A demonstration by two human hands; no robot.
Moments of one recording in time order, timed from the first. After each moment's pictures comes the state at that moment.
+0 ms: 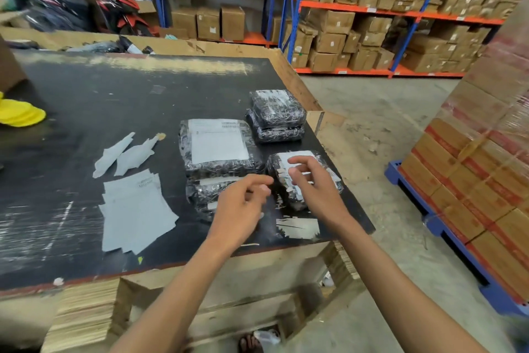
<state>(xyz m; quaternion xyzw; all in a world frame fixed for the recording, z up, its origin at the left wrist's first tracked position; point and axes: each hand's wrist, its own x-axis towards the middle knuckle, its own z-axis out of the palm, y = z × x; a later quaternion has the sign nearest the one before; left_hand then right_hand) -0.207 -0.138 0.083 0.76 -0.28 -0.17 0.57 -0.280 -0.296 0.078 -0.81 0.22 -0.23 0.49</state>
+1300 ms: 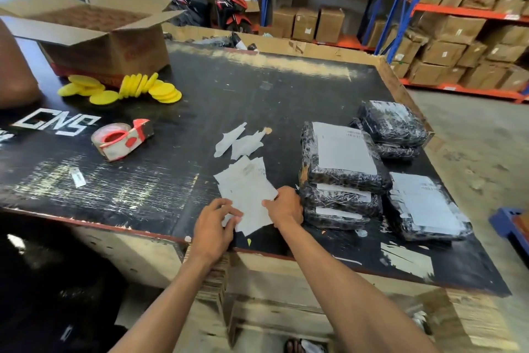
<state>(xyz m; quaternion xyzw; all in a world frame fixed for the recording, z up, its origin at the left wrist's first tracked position) -0.084 0.067 -0.061 0.91 -0.17 0.04 0.37 -0.086 -0.102 -0.027 -0.84 0.35 0.00 0.40</state>
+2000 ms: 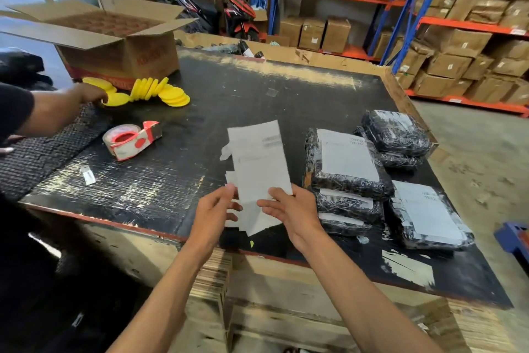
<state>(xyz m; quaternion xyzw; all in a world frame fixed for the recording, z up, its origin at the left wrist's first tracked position) -0.108 0.061 0.025 0.70 -0.04 -0.08 0.71 -0.148 -0.091 0.060 -0.56 0.22 -0.05 0.80</state>
